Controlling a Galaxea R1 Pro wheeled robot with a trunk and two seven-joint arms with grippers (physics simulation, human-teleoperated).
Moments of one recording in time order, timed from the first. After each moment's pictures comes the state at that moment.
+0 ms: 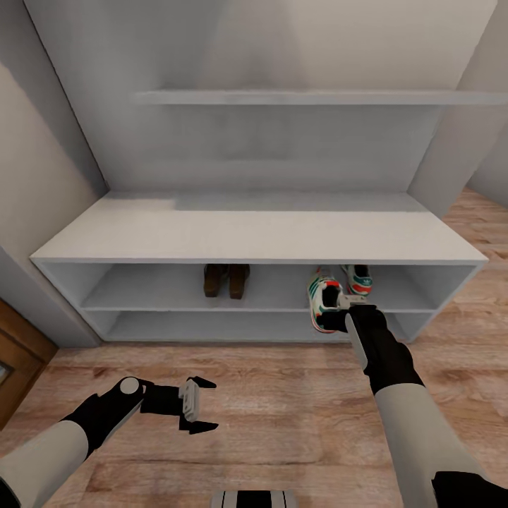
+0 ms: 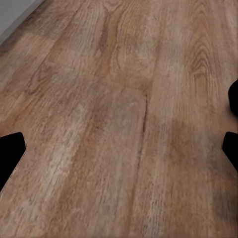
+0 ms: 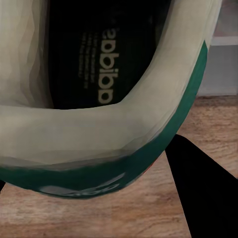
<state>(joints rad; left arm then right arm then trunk) -0.76 0.26 -0.71 -0.53 0.17 -0.32 -1.03 -0.83 0.03 -0.06 -1.02 0.05 0.89 -0.02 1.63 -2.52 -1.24</state>
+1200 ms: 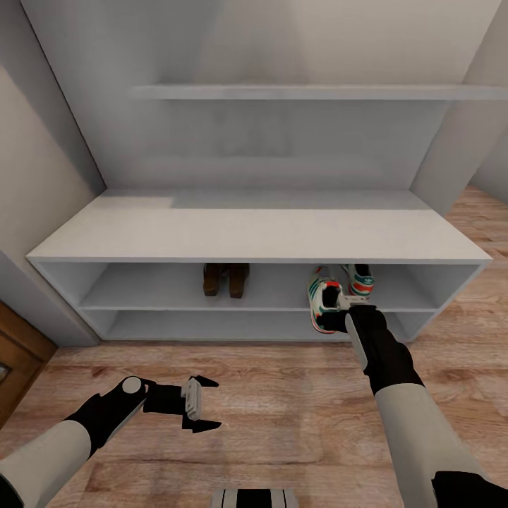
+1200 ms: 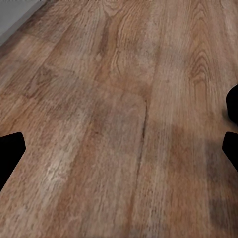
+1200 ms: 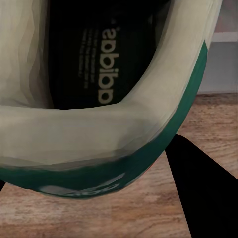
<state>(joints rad) -0.76 0.25 -0.70 -0.53 0.18 -0.31 -1.03 -0.83 0.03 -0.06 -1.01 0.05 0.89 -0.02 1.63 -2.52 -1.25</state>
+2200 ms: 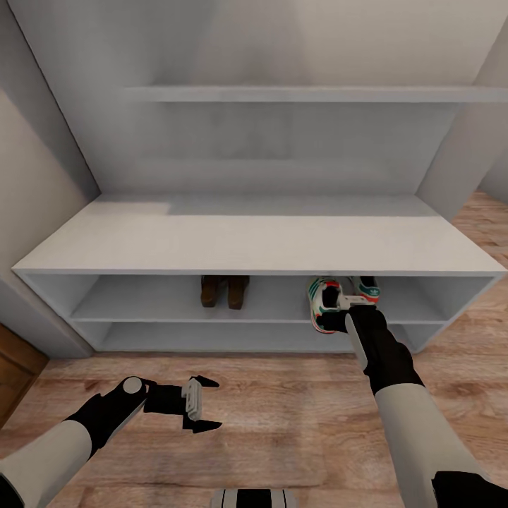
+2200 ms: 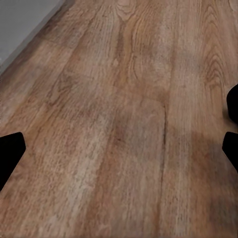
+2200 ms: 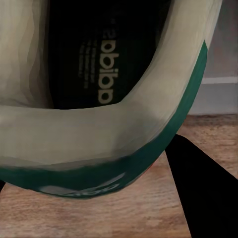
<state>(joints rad) -0.76 0.25 -0.70 -0.53 0.17 -0.31 -1.03 -0.83 0.03 -0.06 -1.01 0.05 0.89 -0.02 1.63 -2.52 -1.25</state>
